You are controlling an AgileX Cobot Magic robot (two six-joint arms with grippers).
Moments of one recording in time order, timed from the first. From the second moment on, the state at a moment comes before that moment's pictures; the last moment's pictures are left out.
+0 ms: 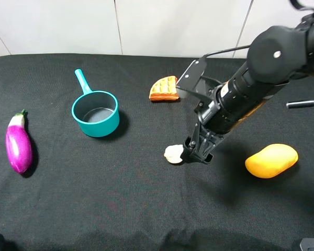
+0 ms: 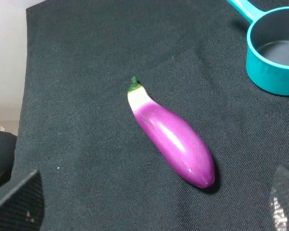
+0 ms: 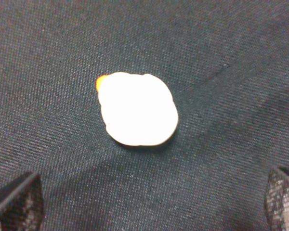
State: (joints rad) left arm -0.13 -0.01 -0.49 0.11 1.06 0.05; right arm 0.68 1.63 -0.79 0.33 0.56 -0.62
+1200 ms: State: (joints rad) left arm -0.13 -0.01 -0.49 0.11 1.06 0.05; right arm 0.68 1.90 -0.85 0.51 0.45 -0.76
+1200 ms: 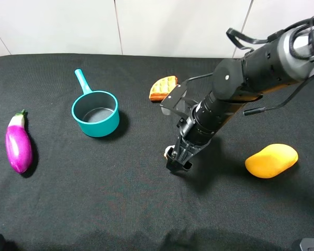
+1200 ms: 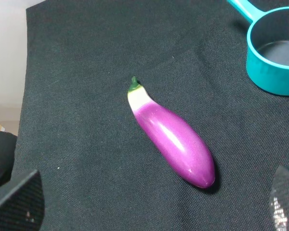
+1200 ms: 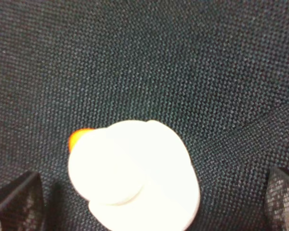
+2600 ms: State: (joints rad) left arm -0.13 -0.01 -0.49 0.11 1.06 0.05; right arm 0.68 1.92 -0.85 0.52 0.43 -0.77
